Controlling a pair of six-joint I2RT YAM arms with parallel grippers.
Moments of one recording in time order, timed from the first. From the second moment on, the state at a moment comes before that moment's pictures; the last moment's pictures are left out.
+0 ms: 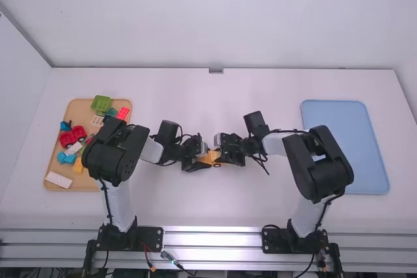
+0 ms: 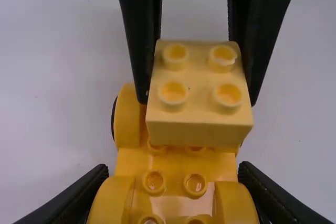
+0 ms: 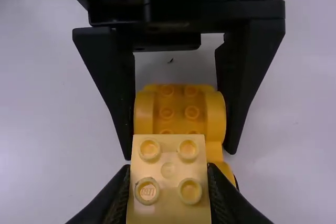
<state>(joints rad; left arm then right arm) -0.26 1.99 0.65 0.36 0.94 0.88 0.37 1.89 0.80 -0.10 -0.91 -1.07</state>
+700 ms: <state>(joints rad) -0.26 1.99 0.65 0.36 0.94 0.88 0.37 1.89 0.80 -0.11 -0.90 -1.07</state>
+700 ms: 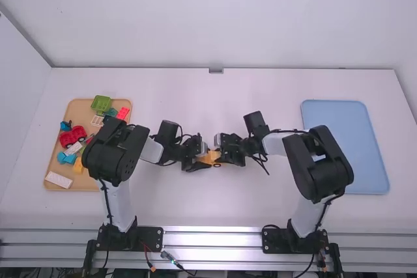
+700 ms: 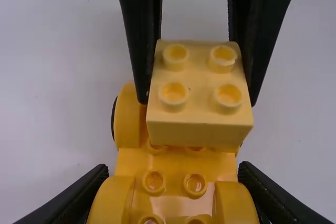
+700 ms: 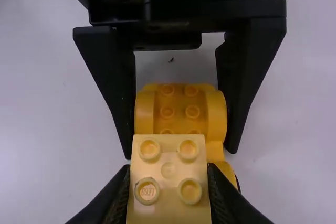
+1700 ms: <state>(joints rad) -0.26 1.99 0.65 0.36 0.94 0.88 0.37 1.89 0.80 -0.08 -0.92 -1.05</state>
